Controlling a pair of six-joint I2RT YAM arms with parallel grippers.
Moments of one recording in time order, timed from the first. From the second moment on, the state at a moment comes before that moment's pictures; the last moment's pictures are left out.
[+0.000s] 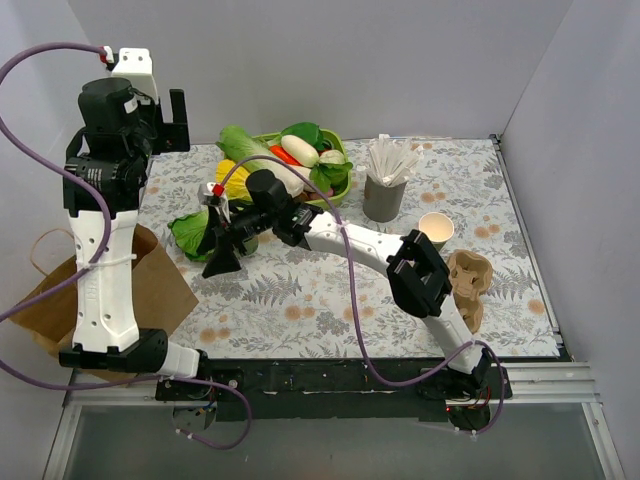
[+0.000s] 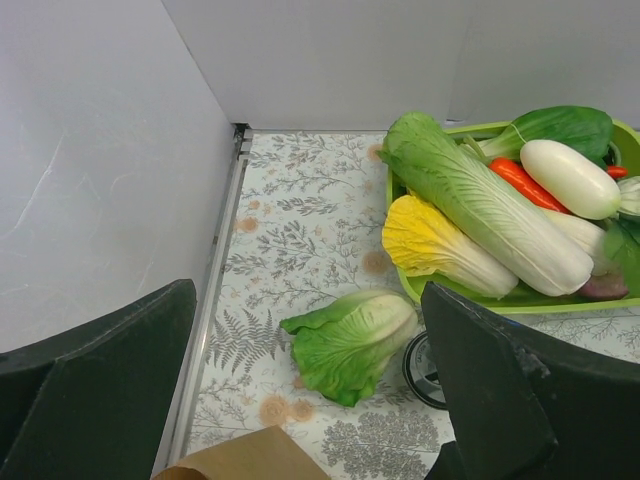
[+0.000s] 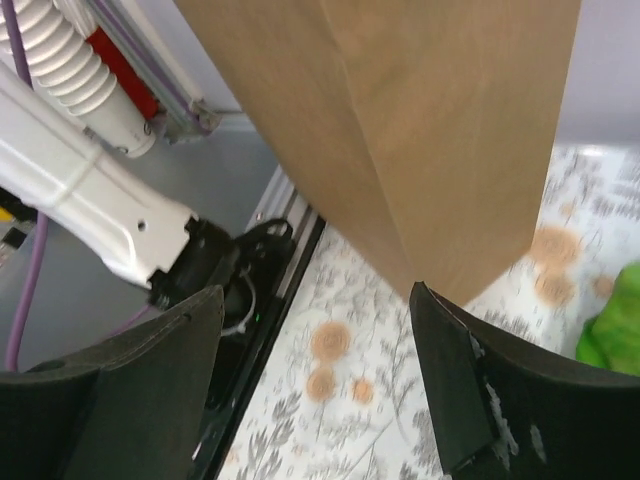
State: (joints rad) left arm -0.09 1.43 2.12 -0.98 -0.26 0.08; right arm 1.02 2.20 1.93 0.05 -1.01 0.13
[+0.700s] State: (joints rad) left arm -0.09 1.36 2.03 -0.97 -0.26 0.08; right arm 1.12 2.39 2.11 0.40 -0.79 0.37
